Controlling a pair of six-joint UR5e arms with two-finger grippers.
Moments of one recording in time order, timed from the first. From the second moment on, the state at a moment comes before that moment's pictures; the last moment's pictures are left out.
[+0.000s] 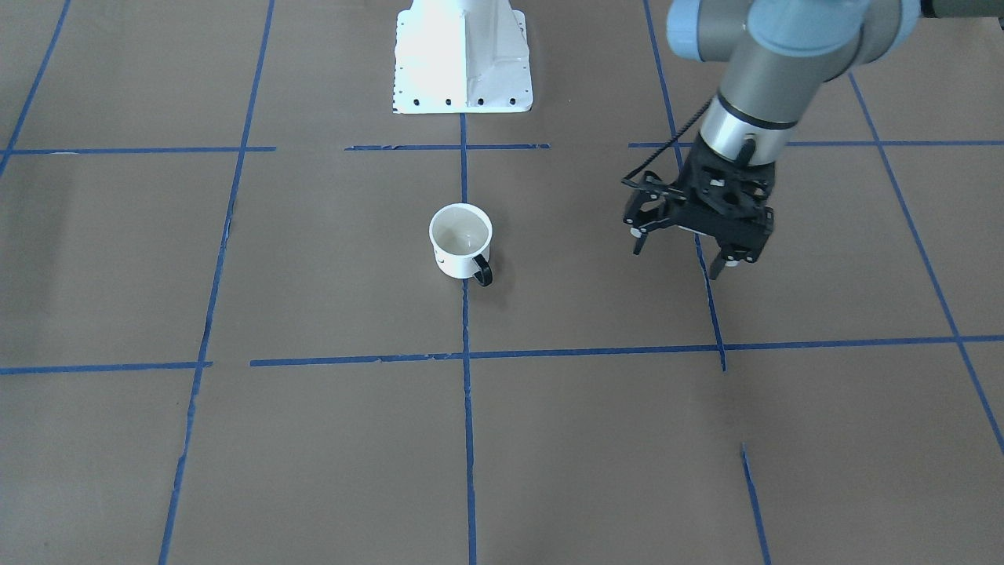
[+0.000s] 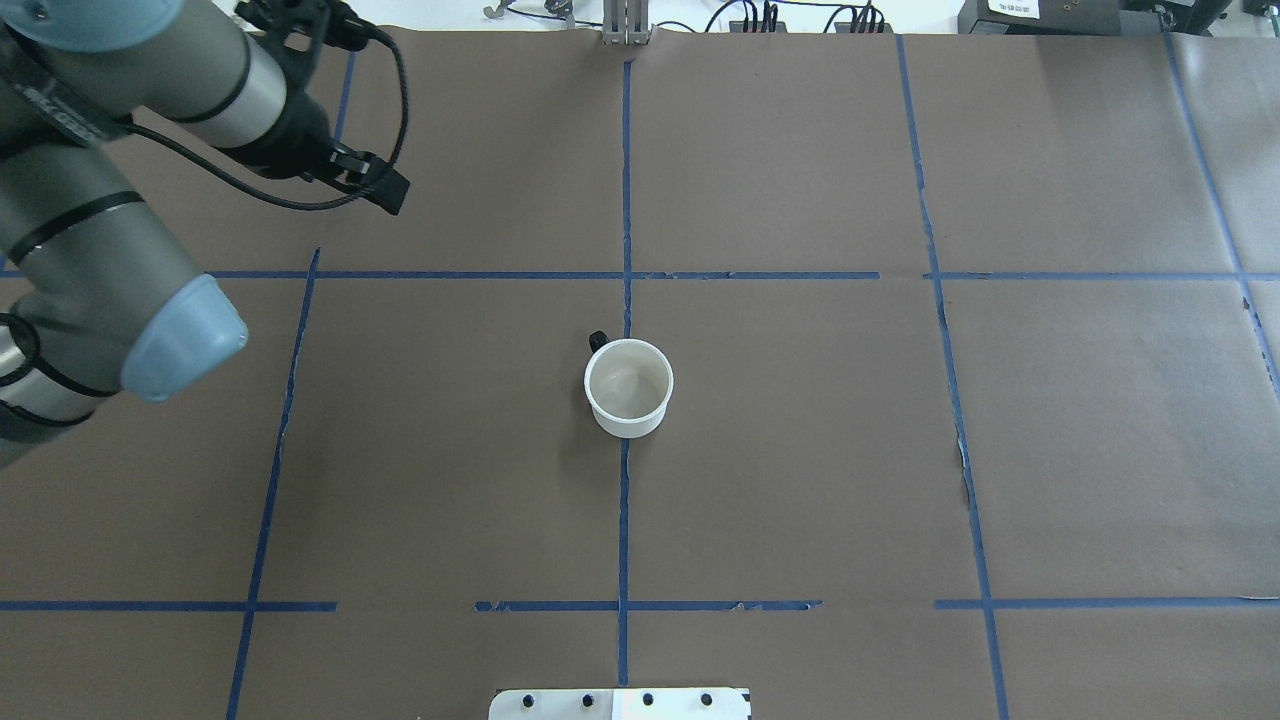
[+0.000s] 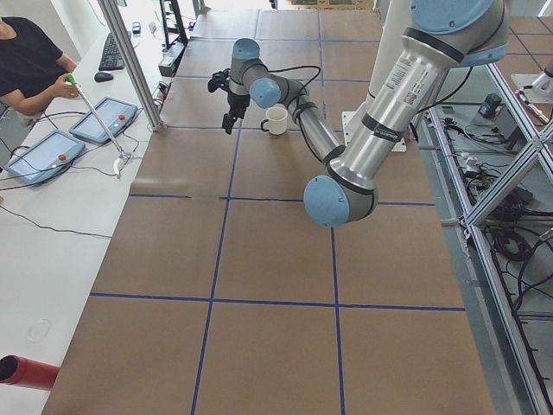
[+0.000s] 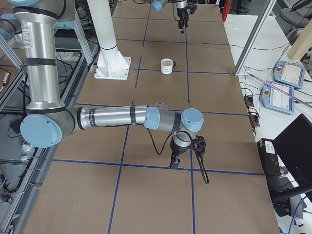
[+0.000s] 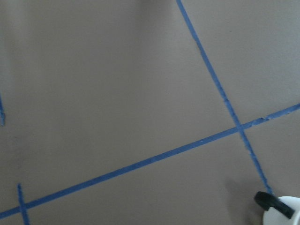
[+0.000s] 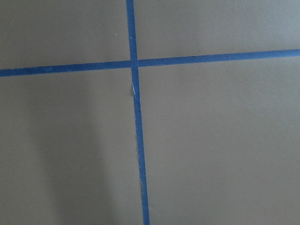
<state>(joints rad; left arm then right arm) -0.94 -2.08 -1.85 -1.59 -2.05 -0.53 1.53 -1.53 1.64 -1.83 2.27 0.01</state>
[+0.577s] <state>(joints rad) -1.22 -1.83 -1.79 -1.62 -2.19 -0.28 1.53 -1.53 1.64 -1.83 2.27 0.01</state>
